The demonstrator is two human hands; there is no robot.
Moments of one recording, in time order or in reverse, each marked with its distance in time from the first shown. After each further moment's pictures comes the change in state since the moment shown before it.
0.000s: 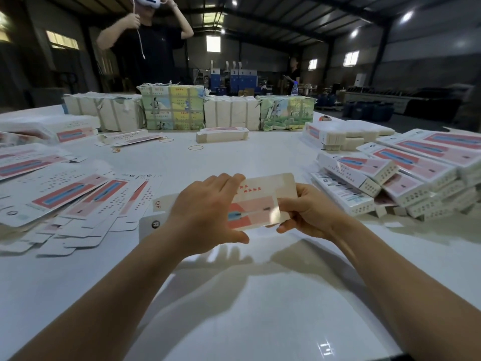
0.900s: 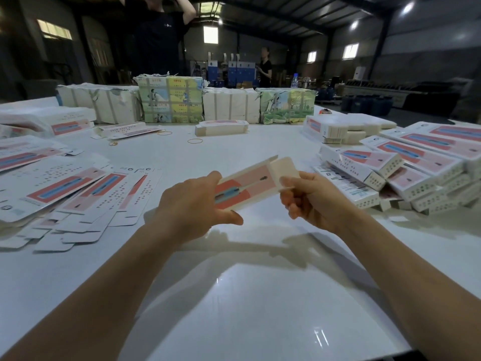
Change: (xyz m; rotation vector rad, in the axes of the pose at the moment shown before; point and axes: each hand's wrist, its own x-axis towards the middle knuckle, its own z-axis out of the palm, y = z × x) left_hand 0.002 -0.023 0.005 -0.177 -0.219 -0.272; right_hand -0.002 -0.009 0.005 0.015 0.252 0.005
